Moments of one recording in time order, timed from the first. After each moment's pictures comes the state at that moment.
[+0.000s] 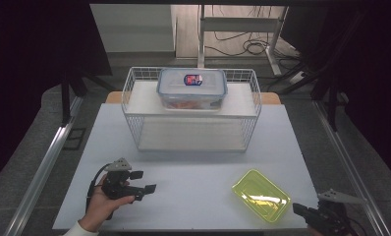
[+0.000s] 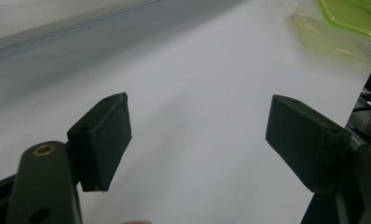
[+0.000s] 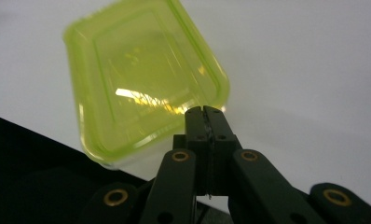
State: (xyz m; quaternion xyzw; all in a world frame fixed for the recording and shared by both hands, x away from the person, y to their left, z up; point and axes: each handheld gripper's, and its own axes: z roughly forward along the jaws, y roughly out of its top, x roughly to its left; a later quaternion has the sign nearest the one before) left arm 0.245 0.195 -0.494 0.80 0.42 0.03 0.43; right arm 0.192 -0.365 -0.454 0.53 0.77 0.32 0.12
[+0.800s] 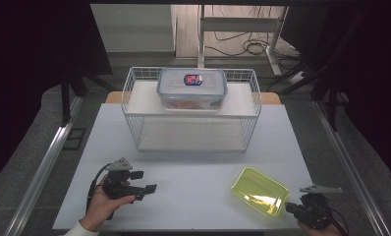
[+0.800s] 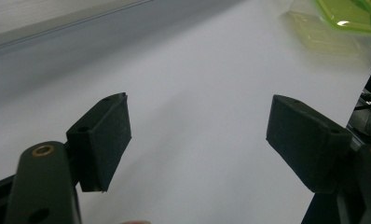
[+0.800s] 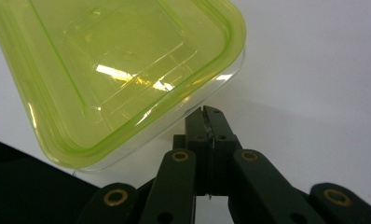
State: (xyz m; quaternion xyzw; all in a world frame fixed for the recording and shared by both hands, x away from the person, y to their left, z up) left arm 0.247 0.195 -0.495 0.80 0.43 0.03 0.43; right arm 0.220 -0.348 -0.479 0.55 0.79 0.26 0.11
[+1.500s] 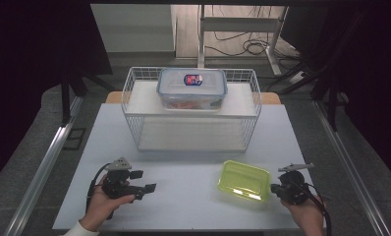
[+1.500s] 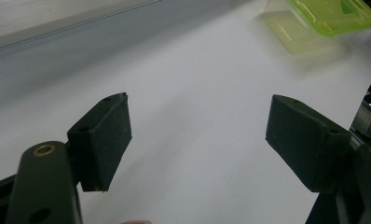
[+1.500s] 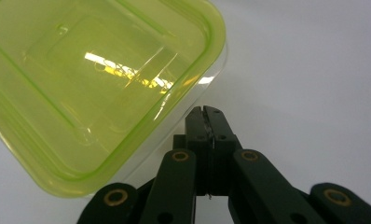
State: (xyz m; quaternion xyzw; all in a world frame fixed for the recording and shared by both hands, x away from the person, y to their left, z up) left arm 0.247 0.196 -0.495 0.79 0.43 0.03 0.43; right arm 0.278 -0.304 -0.477 0.51 0.82 0.23 0.12
